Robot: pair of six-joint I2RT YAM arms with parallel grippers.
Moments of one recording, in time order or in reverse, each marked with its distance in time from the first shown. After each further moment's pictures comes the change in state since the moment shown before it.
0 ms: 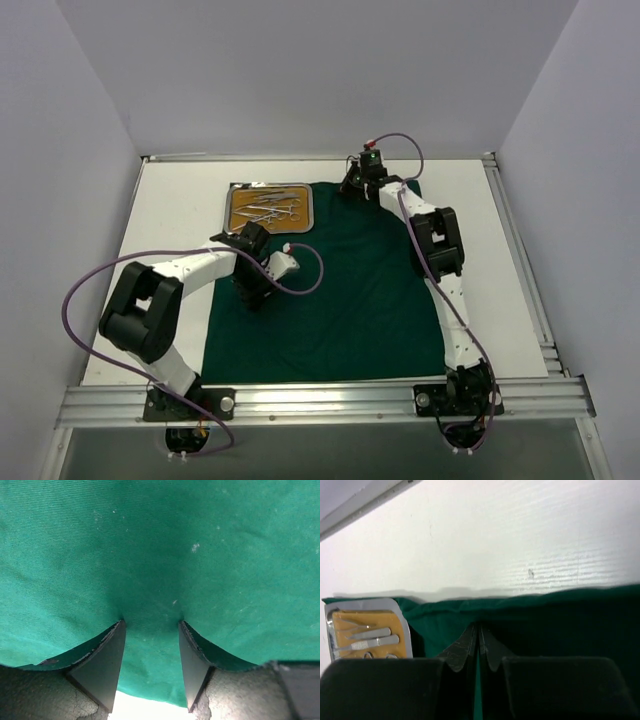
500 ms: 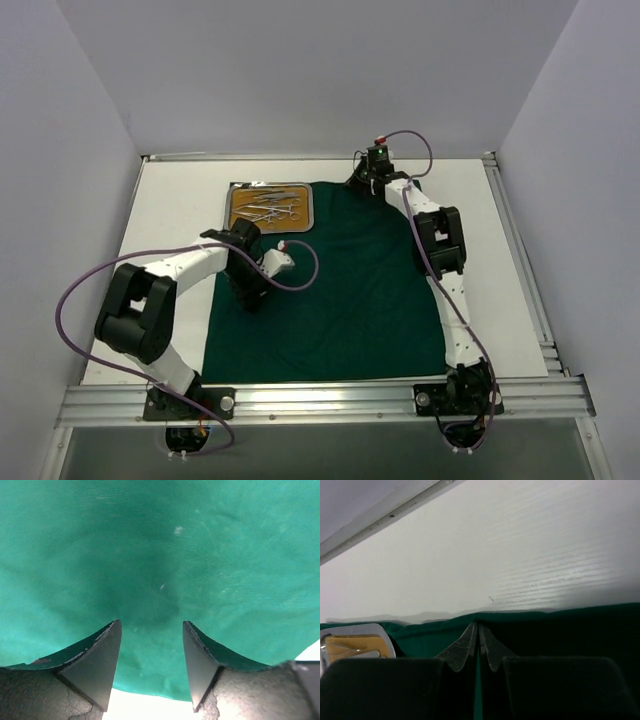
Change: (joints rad) left arm 0.053 -0.021 0.002 -0.053 0.111 0.084; right arm -0.042 0.043 0.080 -0.016 0.042 0.055
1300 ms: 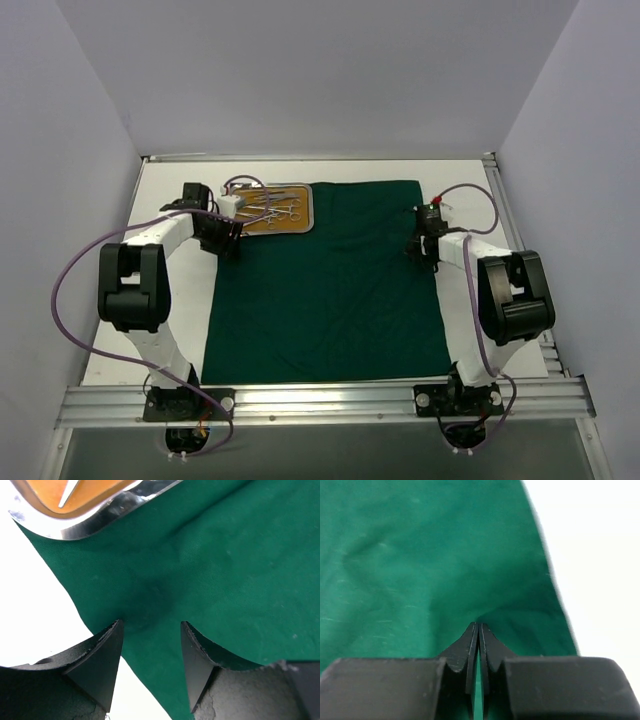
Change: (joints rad) left arm 0.360 0.179 0.250 0.180 0.099 -0.314; right arm -0.092 -0.879 -1.203 -0.020 0.288 -0.147
